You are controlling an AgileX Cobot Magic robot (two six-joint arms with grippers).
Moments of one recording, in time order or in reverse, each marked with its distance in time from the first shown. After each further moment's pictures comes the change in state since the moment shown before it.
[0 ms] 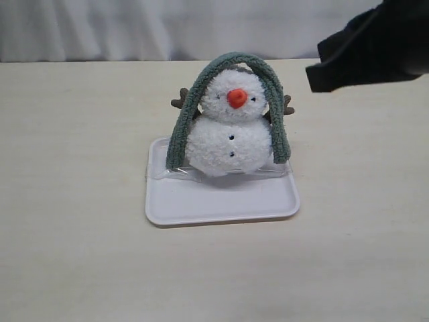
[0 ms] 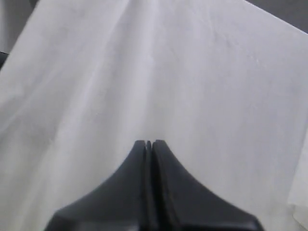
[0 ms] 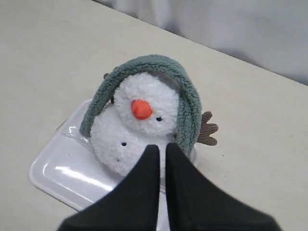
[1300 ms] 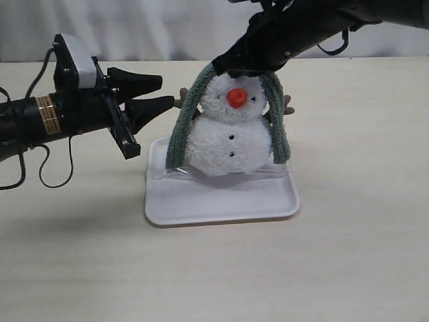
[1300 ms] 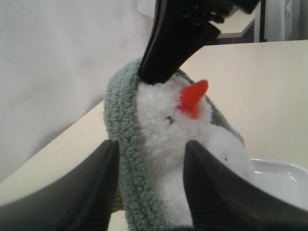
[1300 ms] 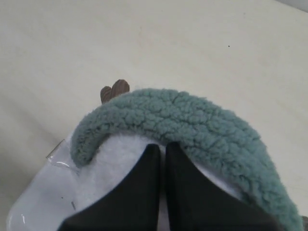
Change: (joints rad) left arm -0.161 1.789 -0.675 0.567 -0.712 0.489; right arm -0.203 0.741 -0.433 0.662 -0.026 -0.654
